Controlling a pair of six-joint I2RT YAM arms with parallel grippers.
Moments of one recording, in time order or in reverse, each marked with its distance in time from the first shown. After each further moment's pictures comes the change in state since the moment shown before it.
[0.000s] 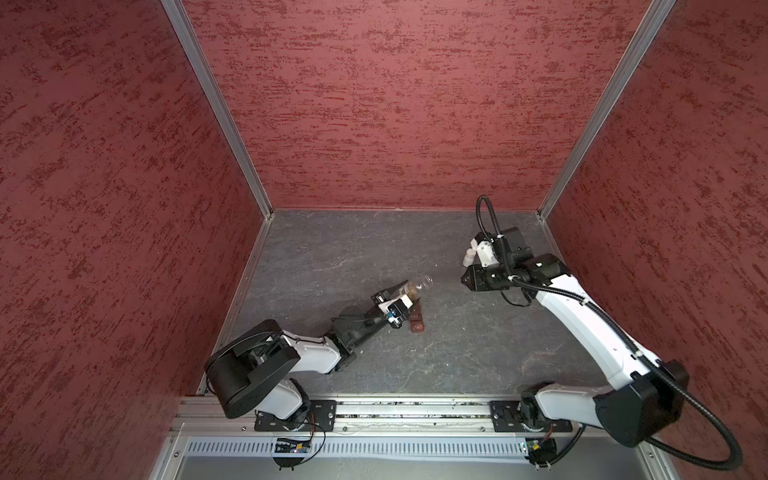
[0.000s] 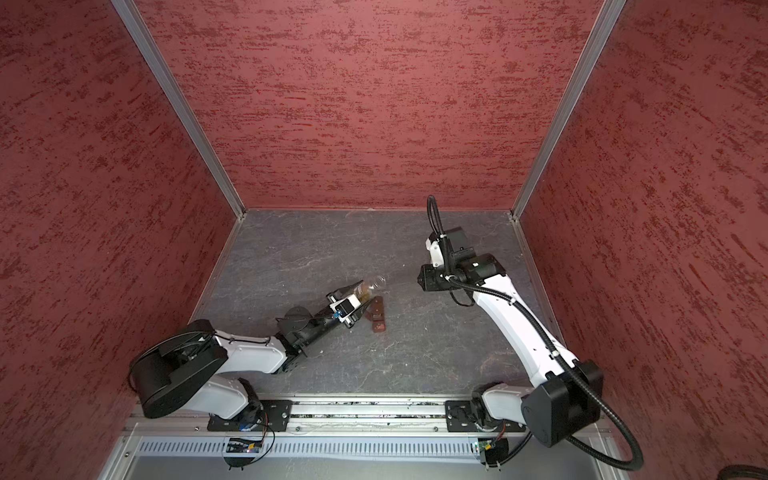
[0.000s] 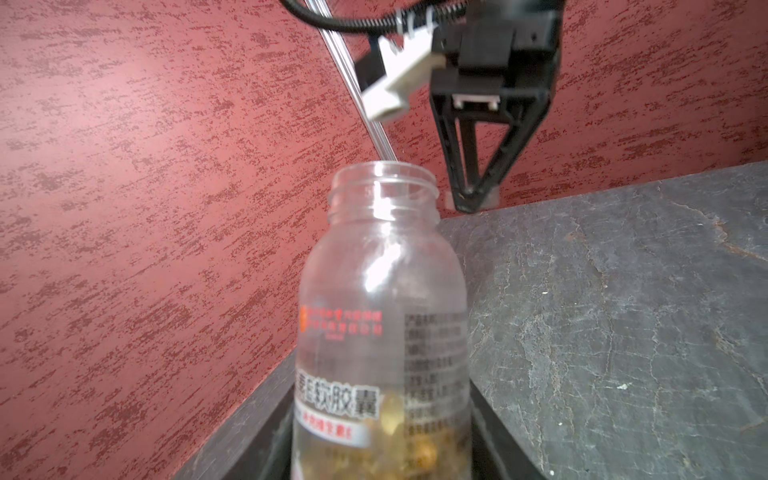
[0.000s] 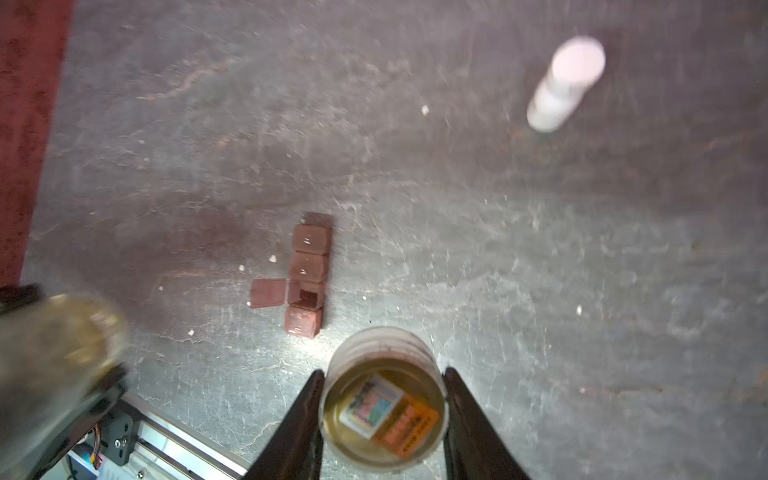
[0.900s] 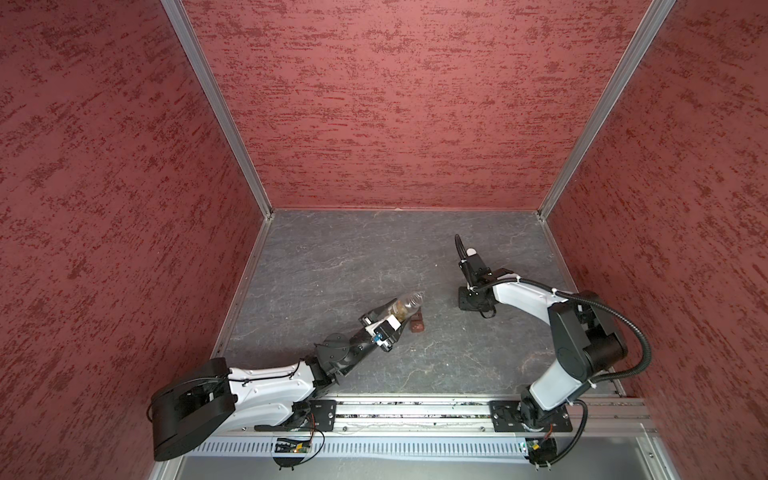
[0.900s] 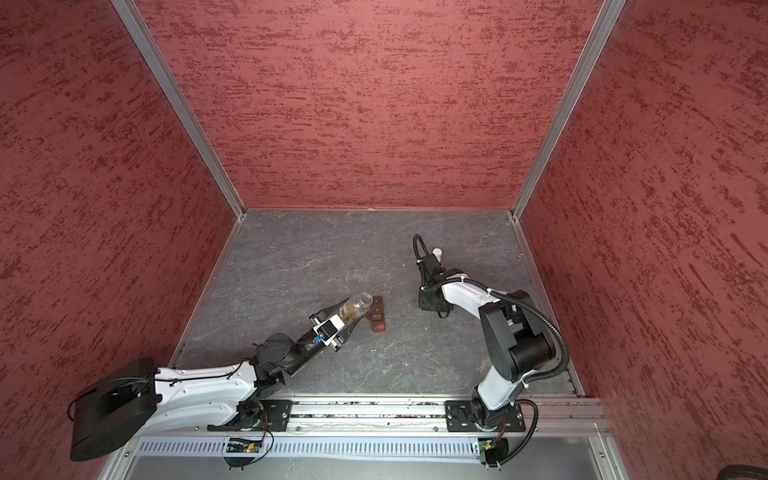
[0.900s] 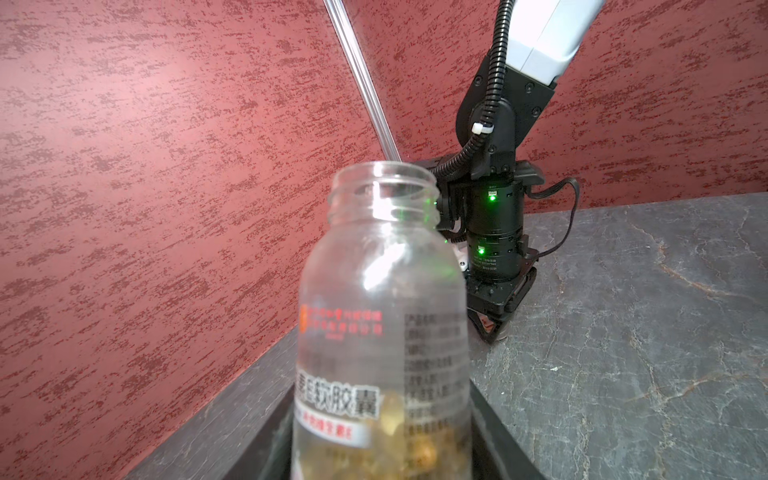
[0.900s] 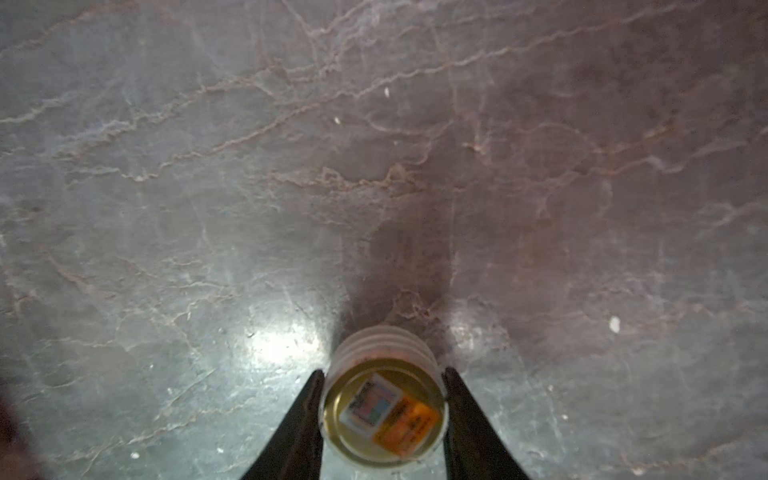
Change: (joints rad) left arm -0.207 -0.396 -0.159 -0.229 -0.249 -0.039; right arm 0.027 0.364 -0.206 0.319 0.248 0.151
